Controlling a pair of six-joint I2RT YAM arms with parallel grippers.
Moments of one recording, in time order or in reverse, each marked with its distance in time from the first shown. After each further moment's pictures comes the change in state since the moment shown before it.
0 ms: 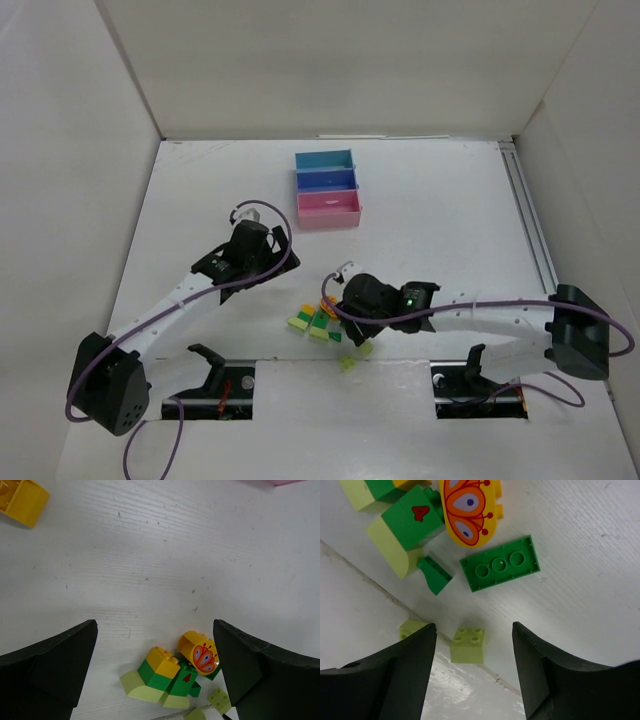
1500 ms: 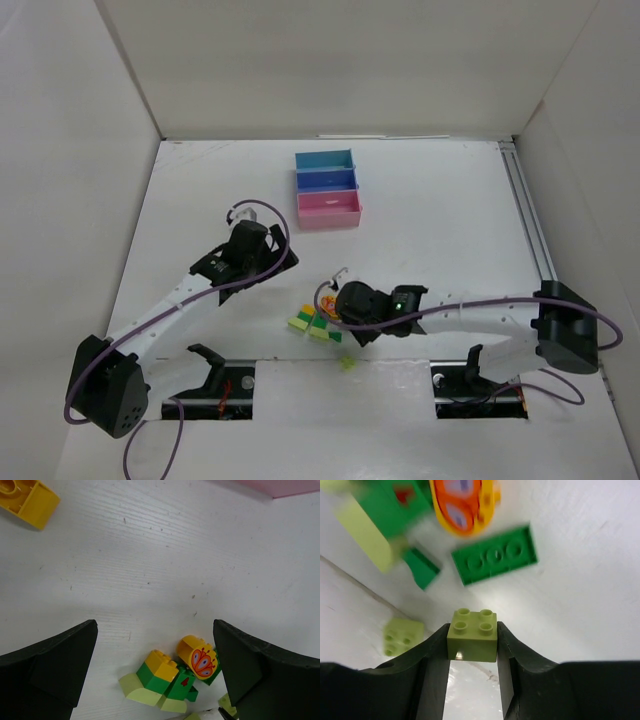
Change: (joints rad) left arm 0.000 -0.021 -0.004 -0.008 -0.032 -0.028; right arm 0.056 0.063 -0.027 -0.030 0.021 0.008
